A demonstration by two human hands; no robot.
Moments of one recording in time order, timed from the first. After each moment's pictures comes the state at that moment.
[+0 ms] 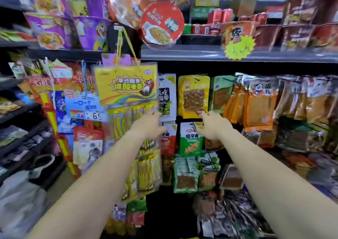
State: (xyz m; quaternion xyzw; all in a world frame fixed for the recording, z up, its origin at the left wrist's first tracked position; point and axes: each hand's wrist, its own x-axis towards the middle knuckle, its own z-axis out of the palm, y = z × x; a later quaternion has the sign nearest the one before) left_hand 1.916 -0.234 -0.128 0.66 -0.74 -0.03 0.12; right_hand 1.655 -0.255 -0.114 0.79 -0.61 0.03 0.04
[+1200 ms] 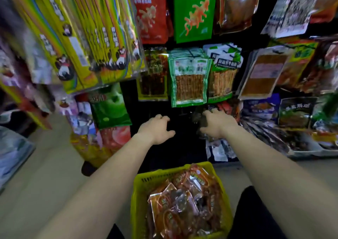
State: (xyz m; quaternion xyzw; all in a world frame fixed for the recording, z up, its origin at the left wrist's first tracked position) left_hand 1.862 -0.254 -0.753 0.66 -0.75 -0.11 0.01; right_hand 1.618 -0.292 -0.748 0.78 -0.62 -0.06 -0.09
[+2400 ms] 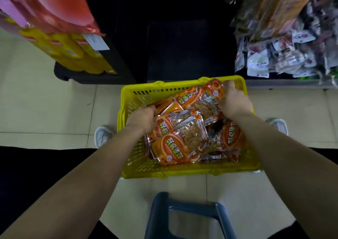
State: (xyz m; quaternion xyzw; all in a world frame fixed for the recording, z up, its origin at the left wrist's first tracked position) left_hand 1.908 -0.196 -1.118 0.74 -0.61 -0.26 -0.10; right_hand 1.621 -0.279 -1.118 0.70 -0.69 0.00 -0.18
